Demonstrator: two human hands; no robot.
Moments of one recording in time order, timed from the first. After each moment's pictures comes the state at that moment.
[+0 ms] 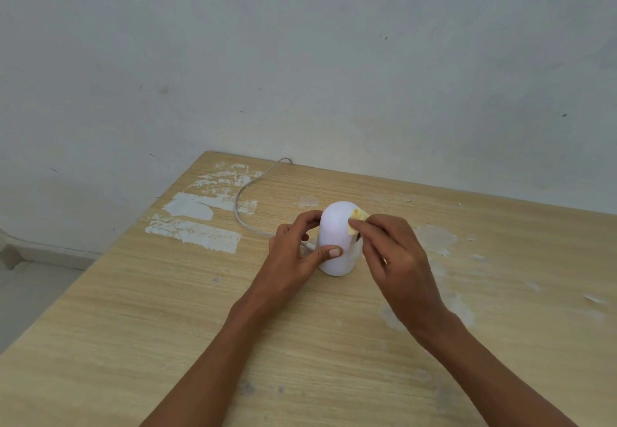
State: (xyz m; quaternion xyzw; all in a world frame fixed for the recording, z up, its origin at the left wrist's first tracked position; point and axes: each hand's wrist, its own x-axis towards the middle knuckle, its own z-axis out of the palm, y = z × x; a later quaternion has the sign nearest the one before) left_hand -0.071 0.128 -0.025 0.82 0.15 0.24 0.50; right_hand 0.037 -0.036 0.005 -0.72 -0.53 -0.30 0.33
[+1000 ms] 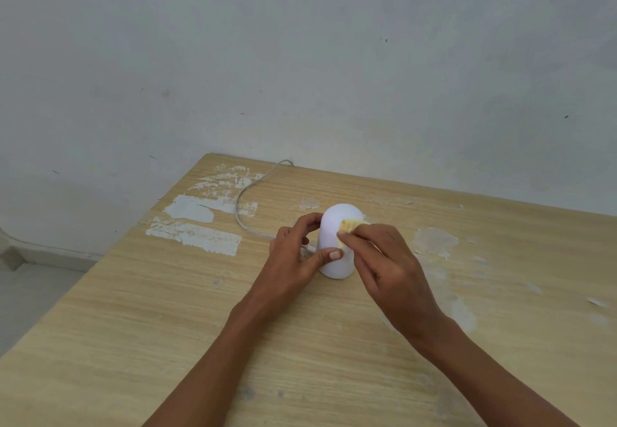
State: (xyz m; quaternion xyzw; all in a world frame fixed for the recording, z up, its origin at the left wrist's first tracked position) left_hand -0.070 0.128 -0.026 0.82 0.15 0.24 0.49; right_hand 0.031 -0.034 0.003 -0.70 -0.57 -0.31 0.29
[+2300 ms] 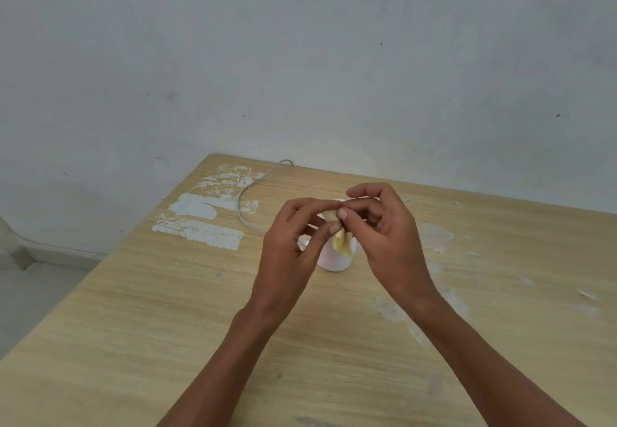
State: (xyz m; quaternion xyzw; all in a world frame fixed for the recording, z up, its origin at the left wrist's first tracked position) left_hand -0.097 0.089 0.025 0.77 0.08 0.44 0.46; right_hand -0.002 -0.025 0.062 -0.65 -0.40 0.05 0.65
